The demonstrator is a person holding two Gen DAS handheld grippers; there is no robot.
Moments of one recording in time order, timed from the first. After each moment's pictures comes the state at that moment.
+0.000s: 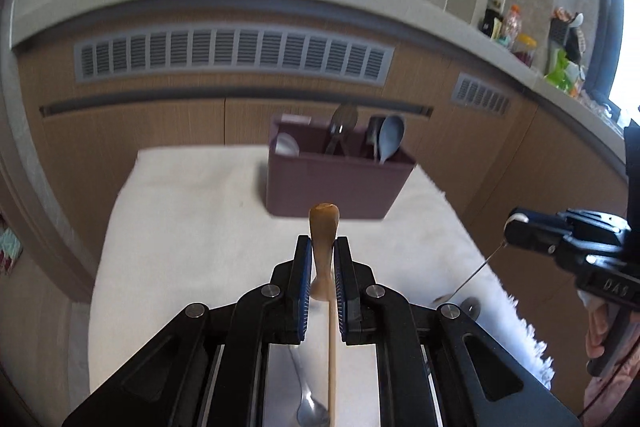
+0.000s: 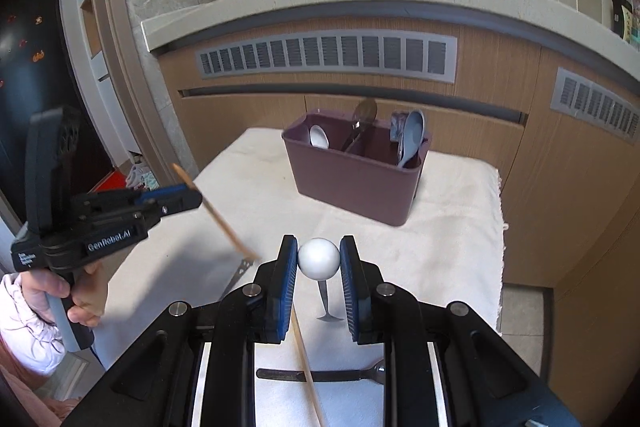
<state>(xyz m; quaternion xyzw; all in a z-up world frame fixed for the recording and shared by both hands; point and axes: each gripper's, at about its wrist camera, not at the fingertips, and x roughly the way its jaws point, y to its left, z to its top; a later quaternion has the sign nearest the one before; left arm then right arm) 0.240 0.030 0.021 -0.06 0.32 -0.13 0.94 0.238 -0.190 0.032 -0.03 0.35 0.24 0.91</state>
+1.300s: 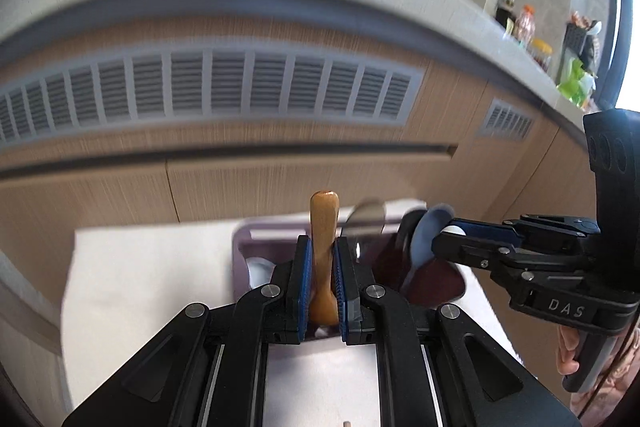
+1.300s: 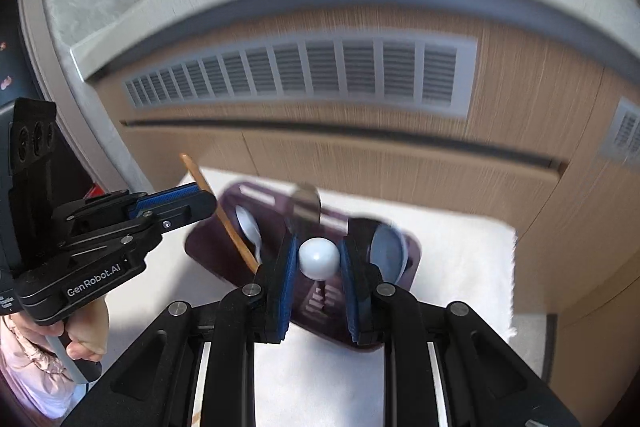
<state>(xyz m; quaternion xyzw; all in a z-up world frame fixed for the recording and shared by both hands) 0.433 0.009 0.014 -0.06 0.35 -0.17 0.92 0.438 -0.169 0.013 -0.02 0.40 0.22 0.89</state>
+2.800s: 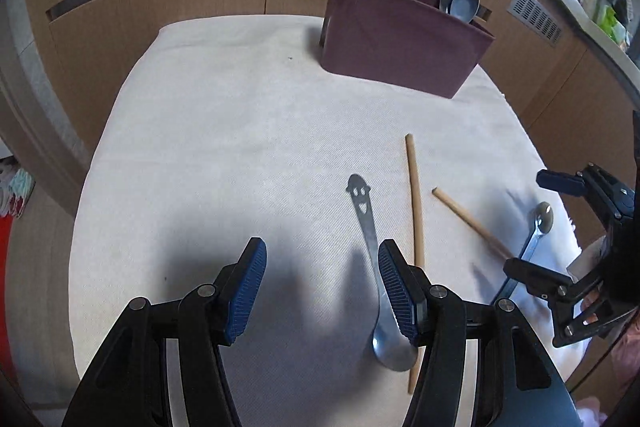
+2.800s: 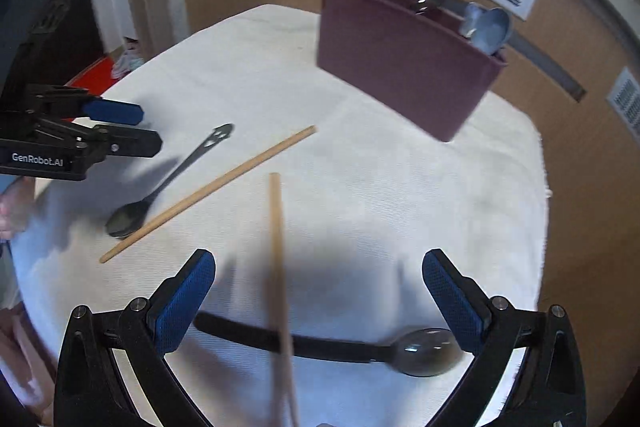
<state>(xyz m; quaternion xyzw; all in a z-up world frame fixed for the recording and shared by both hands) 0.233 0.059 -0.094 -0.06 0.48 -0.09 0.87 0.241 -0.143 -0.092 -0.19 0.44 0.26 0.84</state>
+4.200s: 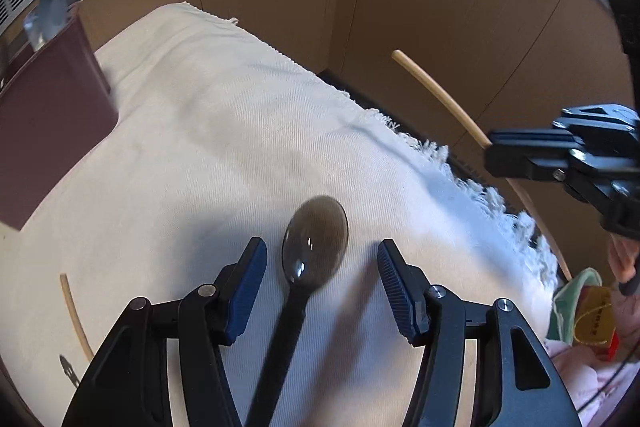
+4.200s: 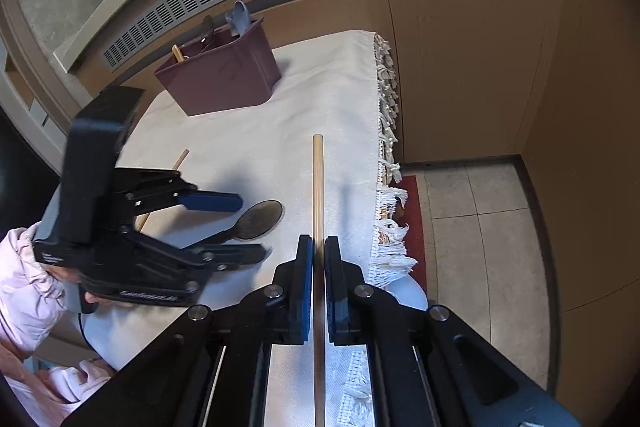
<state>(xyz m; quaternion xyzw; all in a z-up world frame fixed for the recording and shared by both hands) 0.265 -0.203 -0.101 0.17 0.51 -0.36 0.77 0.202 -0.348 -0.059 0.08 0.46 0.14 0.87</state>
